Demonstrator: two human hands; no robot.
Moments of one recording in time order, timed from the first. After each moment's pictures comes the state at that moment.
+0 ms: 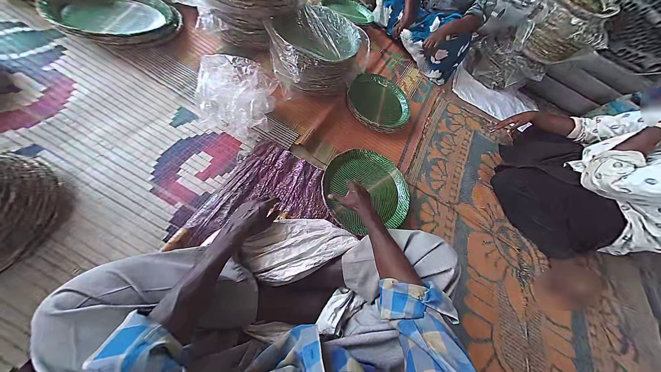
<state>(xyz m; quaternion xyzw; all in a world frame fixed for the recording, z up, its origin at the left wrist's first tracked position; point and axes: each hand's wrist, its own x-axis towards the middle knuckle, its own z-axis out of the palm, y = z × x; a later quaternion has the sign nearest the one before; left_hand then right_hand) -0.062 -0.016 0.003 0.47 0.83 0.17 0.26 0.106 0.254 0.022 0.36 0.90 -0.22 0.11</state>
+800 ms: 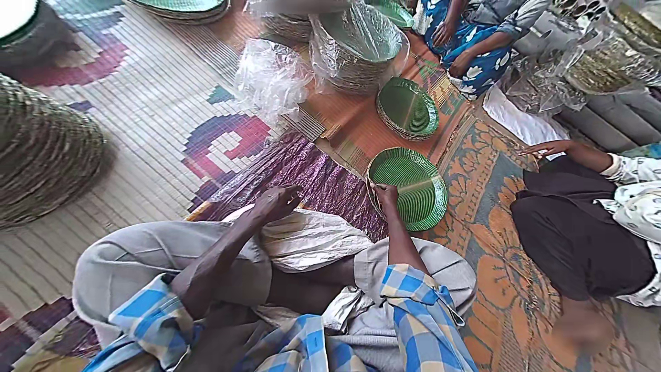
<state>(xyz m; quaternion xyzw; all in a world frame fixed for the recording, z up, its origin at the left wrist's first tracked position) -0.059 -0.022 0.005 0.45 0.81 0.25 0.29 0.112 0.303 -0.020 0.49 0.79 -0.36 -0.06</state>
